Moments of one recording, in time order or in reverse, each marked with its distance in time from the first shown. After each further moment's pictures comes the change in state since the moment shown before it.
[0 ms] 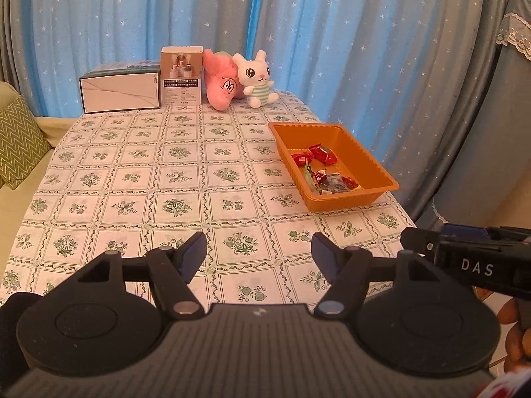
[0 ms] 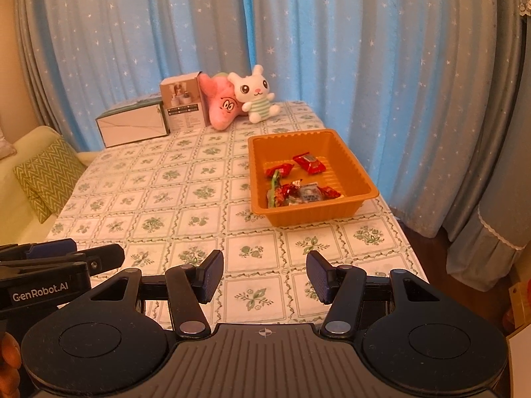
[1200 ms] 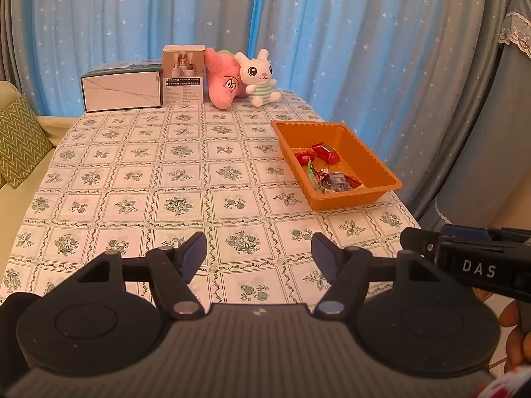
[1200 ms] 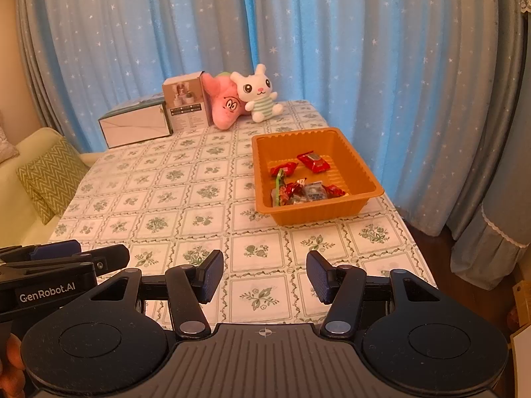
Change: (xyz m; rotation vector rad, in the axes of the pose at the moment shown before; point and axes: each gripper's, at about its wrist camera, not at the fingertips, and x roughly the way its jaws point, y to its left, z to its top) left arm 0.004 0.001 -0.003 -0.002 0.005 0.007; right arm 0.001 0.007 -0.001 0.005 0.001 0.007
